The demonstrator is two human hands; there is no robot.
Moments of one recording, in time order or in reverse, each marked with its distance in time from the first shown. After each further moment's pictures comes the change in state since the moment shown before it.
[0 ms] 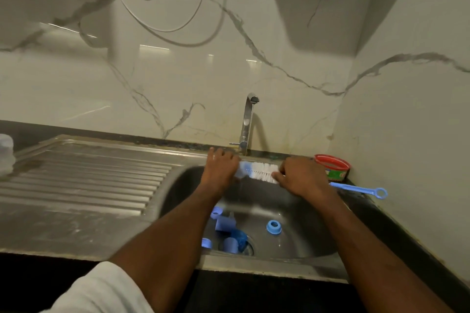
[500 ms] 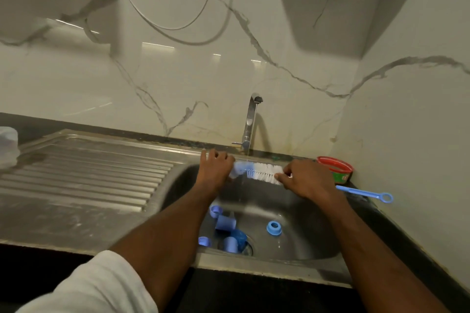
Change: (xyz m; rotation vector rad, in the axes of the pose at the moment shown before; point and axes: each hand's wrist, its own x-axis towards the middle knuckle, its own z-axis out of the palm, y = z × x) left_hand -0.006 -0.013 0.003 0.043 -0.073 -0.049; right_hand 0.000 0.012 0.000 0.010 -0.003 -0.051
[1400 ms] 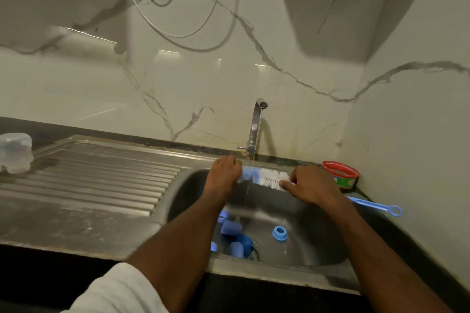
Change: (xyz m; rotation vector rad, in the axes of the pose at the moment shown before) left_hand -0.006 0.008 -0.002 -0.166 0.109 0.011; right_hand 0.005 0.003 0.009 0.071 -0.036 -0.006
